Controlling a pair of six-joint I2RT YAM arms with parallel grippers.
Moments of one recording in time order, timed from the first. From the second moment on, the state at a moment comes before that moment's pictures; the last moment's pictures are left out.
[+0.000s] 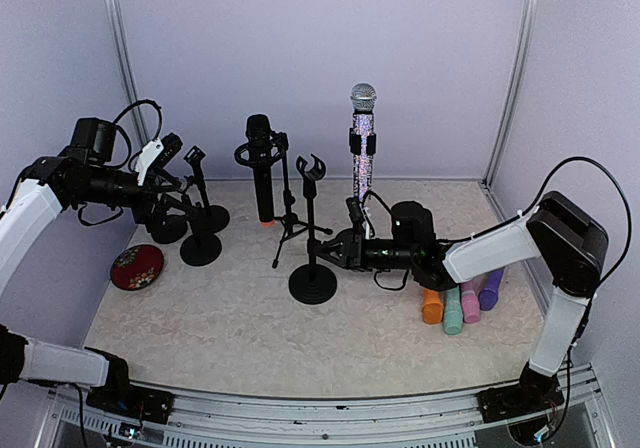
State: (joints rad) left arm -0.15 1.16 1.27 -0.85 0.63 0.57; right arm 0.77 1.82 0.89 0.71 -0.51 0.77
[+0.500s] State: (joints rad) left arm -0.15 1.16 1.27 -0.85 0.65 0.56; right arm 0.77 1.84 0.82 0.86 -0.43 0.90
